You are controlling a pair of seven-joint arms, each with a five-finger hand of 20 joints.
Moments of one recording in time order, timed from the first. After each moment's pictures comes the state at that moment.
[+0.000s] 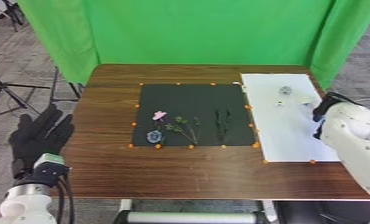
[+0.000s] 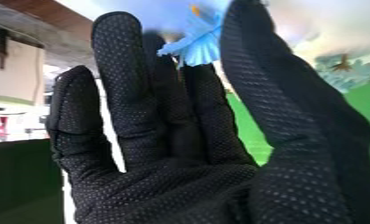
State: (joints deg) left arm 132.9 -50.3 -97.3 -124.0 11.4 20.0 31.0; right arm -73.2 -43.6 69.3 -85.8 -118.4 -18.0 45.9
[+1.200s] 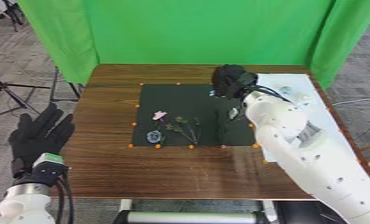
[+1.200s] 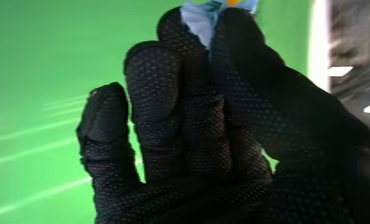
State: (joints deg) left arm 132.8 -51.0 -98.2 -123.8 12.0 19.1 29.3; right arm -65.2 -56.0 51.3 -99.8 -132.8 -8.6 13.1
